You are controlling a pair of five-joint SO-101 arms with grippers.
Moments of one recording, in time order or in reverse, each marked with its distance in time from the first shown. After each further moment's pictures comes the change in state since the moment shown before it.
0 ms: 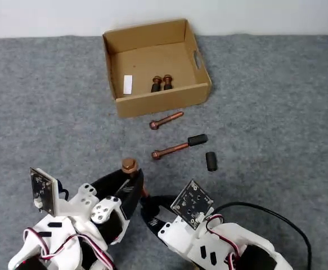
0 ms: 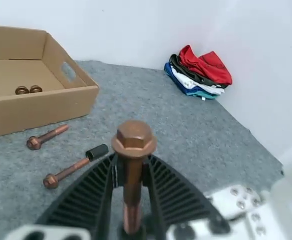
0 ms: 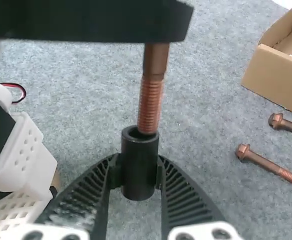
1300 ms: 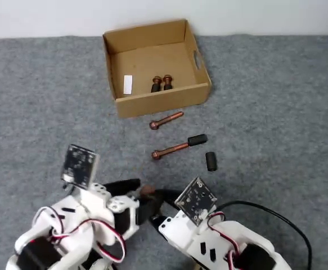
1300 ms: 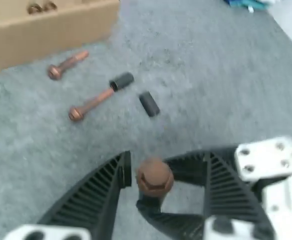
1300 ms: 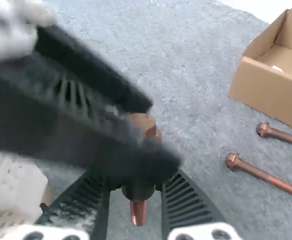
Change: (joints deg) left arm -1.2 20.2 -11.9 11.7 -2.0; right arm 3.6 0.0 1.1 -2.1 0.2
